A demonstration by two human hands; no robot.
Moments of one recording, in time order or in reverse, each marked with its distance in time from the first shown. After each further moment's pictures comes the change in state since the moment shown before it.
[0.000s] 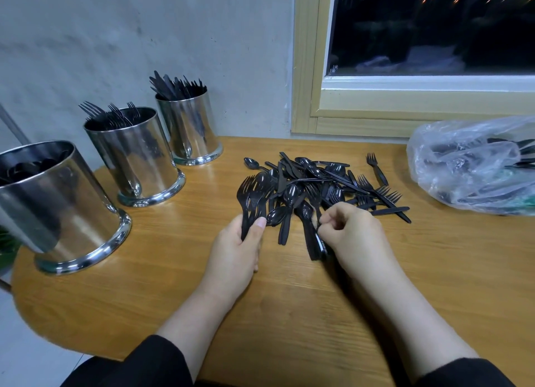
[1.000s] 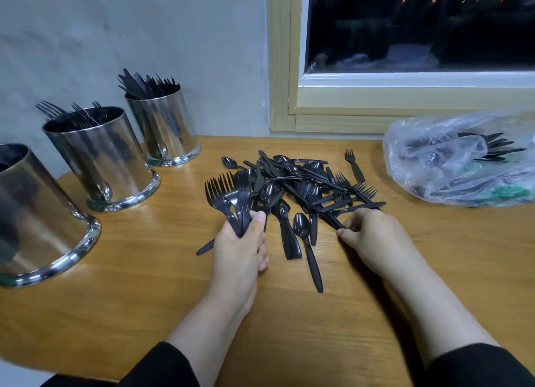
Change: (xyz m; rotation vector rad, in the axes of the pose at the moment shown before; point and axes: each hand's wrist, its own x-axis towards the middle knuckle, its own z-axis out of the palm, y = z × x) left_hand -0.008 0.018 0.053 -0.505 0.045 -0.176; right_hand 0.021 0.057 -0.044 -0.376 -0.008 0.084
